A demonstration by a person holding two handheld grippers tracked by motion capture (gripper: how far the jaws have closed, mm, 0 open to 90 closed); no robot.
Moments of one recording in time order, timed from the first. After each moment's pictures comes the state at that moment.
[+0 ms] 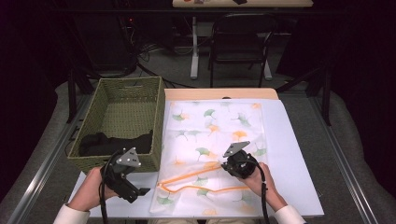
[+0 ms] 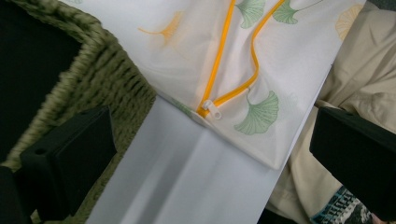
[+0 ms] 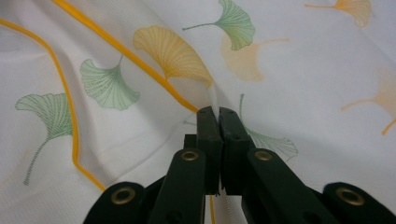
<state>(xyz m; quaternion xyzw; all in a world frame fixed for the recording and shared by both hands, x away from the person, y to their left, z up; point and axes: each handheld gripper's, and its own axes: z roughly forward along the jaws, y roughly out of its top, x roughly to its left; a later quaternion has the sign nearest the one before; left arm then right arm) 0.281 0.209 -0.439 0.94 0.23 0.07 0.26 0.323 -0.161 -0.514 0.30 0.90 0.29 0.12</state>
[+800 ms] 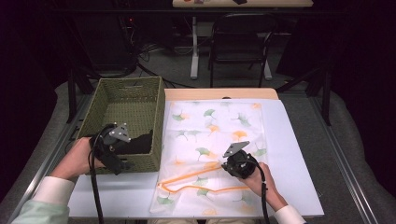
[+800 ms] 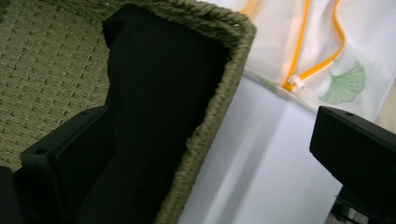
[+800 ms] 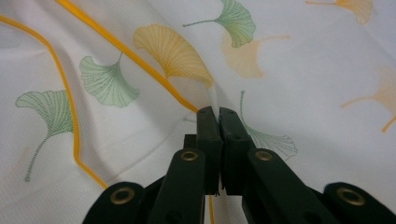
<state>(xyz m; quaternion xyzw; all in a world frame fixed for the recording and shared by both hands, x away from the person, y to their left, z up) 0.342 0.236 -0.409 0.96 0.20 0.10 0.17 0.322 -0.161 -0.514 0.30 0.90 0.29 0.12</state>
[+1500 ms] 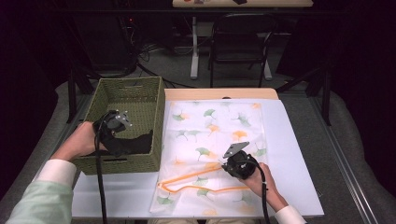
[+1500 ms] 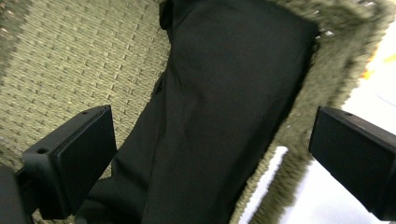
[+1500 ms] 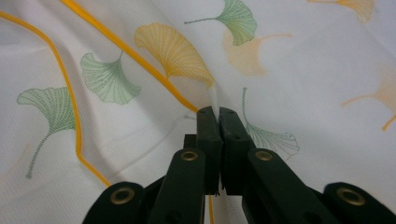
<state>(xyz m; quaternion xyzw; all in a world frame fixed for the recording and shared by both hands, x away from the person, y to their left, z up) 0.394 0.245 -0.417 0.96 0.22 0.10 0.12 0.321 -0.162 -0.514 0.29 0.90 0.28 0.12</state>
